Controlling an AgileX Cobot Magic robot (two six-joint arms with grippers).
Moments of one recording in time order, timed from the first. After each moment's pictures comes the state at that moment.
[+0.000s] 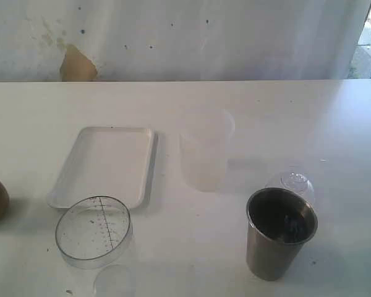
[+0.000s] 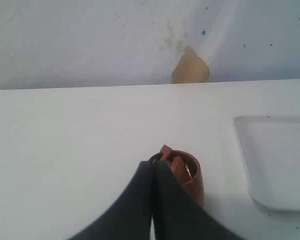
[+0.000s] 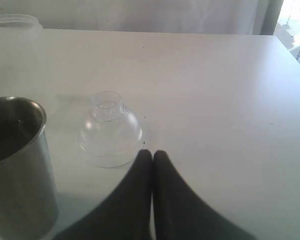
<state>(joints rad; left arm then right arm) 0.08 0.00 0.00 0.03 0.24 0.04 -0.01 0.01 -0.01 -0.02 0.35 0.04</state>
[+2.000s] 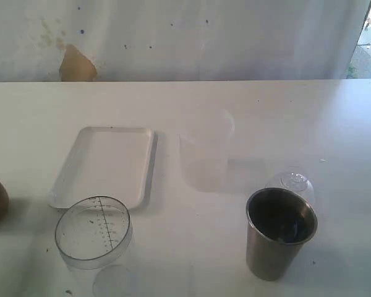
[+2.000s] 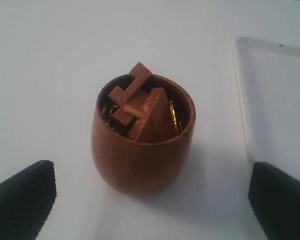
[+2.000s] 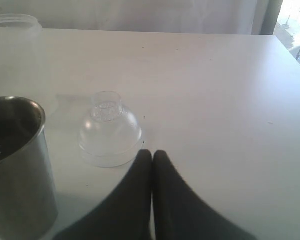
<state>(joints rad) 0.07 1.33 -0.01 0.10 -0.76 -0.21 -0.01 0.01 -0.01 -0.02 0.35 0.04</state>
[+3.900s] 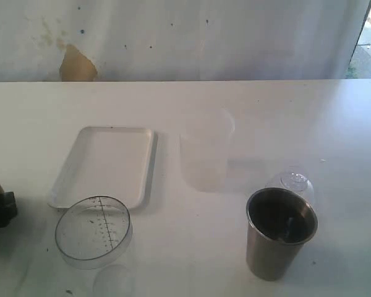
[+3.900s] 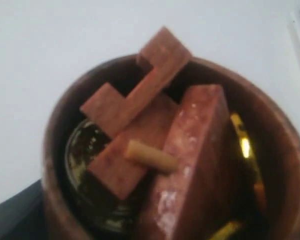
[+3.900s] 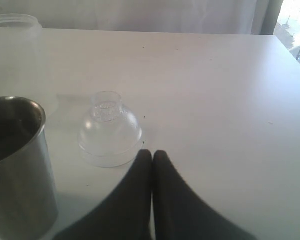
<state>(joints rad) 0.07 1.96 -0.25 0.06 -1.08 -0.17 -0.01 0.01 -0.01 -0.02 0.35 0.04</state>
